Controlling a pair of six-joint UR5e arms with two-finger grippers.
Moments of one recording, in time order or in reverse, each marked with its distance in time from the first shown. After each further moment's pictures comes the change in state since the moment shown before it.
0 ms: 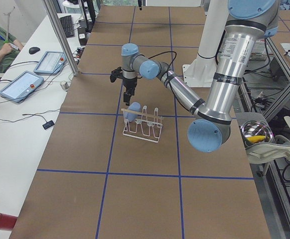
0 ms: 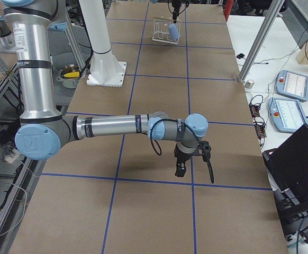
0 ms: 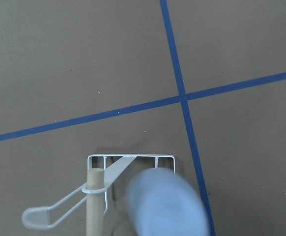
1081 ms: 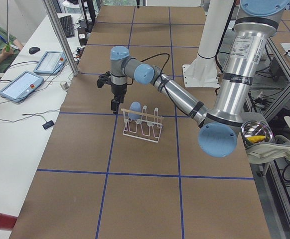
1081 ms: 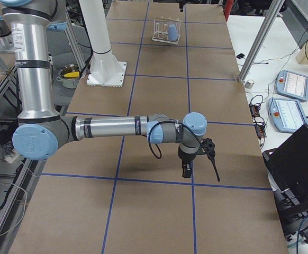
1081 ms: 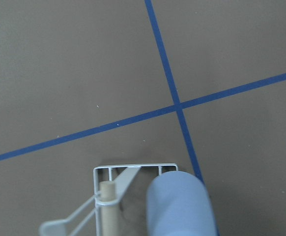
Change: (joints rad) left arm -0.232 0.033 0.079 -0.004 -0.014 0.232; right arm 0.033 -0.006 -0.014 0.149 -0.028 -0.003
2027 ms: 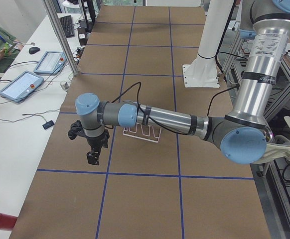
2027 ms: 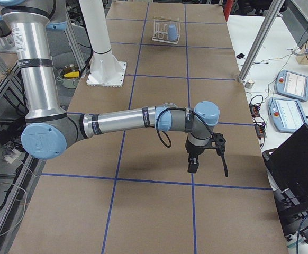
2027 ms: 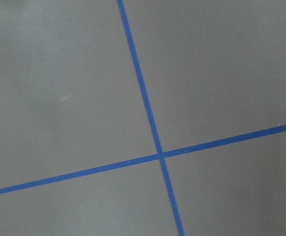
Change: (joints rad) left arm -0.340 0.011 0.415 -0.096 -0.132 0.467; right arm 0.058 0.098 0.026 -0.211 0.008 0.012
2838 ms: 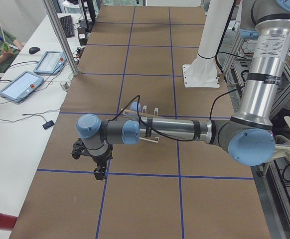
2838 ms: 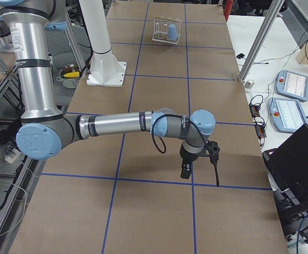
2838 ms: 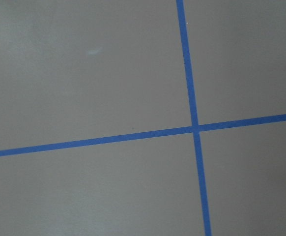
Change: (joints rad) left arm -0.034 0.036 0.073 -0.019 -0.109 -0.035; right arm 0.001 -0.053 -0.018 -0.003 0.006 -0.002
